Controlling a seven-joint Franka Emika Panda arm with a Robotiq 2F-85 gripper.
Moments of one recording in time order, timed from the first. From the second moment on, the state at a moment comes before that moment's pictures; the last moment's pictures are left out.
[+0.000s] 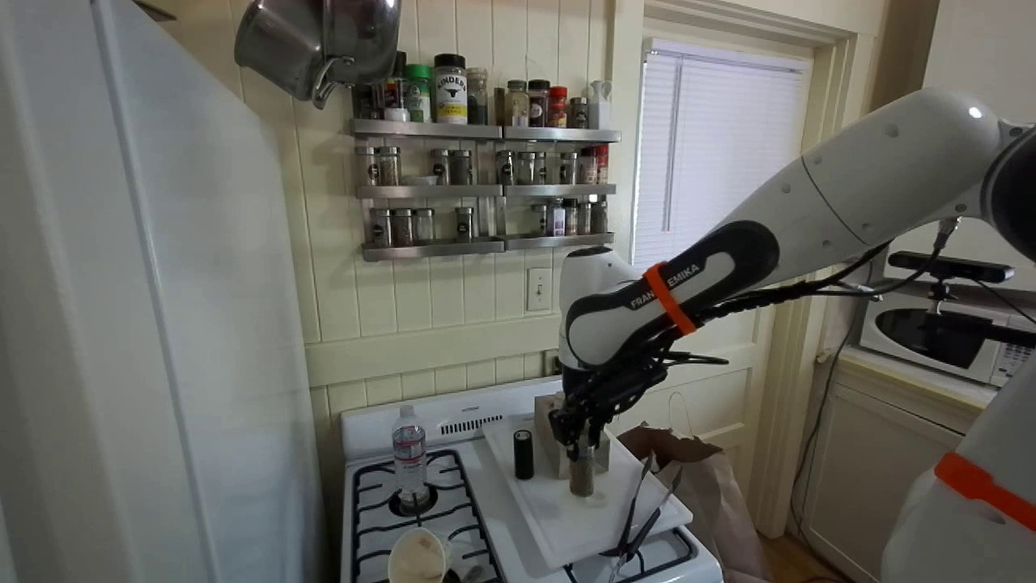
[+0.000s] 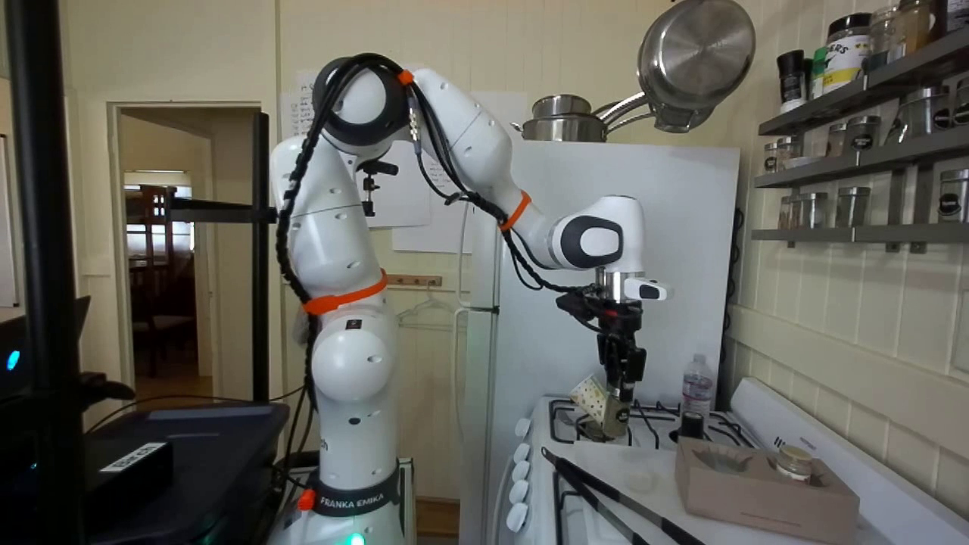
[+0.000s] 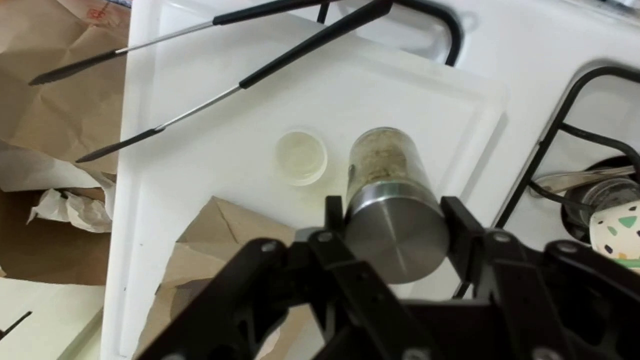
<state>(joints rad) 0.02 -0.28 0.07 -2.50 -0.07 2.27 0.16</state>
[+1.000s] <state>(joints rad) 0.01 -0.12 0.08 -2.55 -0.15 2.56 0.22</state>
